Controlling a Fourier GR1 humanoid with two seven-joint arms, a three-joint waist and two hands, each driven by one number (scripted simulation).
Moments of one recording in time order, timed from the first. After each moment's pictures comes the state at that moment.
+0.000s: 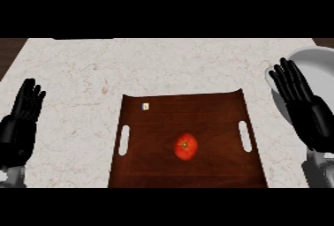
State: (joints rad) left arm -0.01 0.52 -0.11 -1.64 0.31 0.34 -0.08; right arm -0.16 -0.37 0.05 -1.66 -0.27 0.08 -0.17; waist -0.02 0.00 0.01
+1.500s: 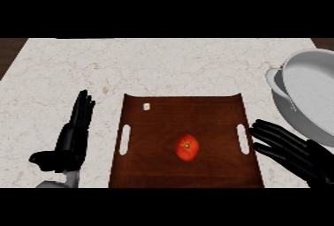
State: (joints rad) left arm -0.02 0.25 -0.26 -1.56 0.22 0.36 -0.16; right arm 0.10 -0.55 0.17 -2.03 0.37 0.19 -0.48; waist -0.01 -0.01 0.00
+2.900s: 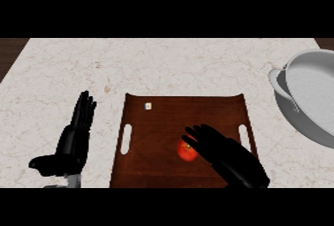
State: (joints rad) left arm 0.02 0.16 -0.20 -1.62 0.11 0.30 -0.12; right arm -0.03 -0.25 0.50 -1.82 0.93 0.29 -0.06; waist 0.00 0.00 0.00
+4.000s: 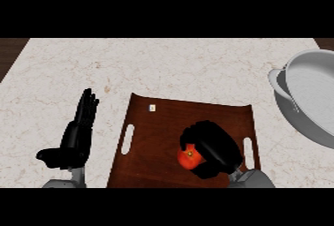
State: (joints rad) left arm -0.02 0.09 -0.12 -1.55 0.06 0.22 -0.14; right arm -0.15 -0.09 0.44 -1.54 1.09 0.05 -0.24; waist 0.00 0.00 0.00
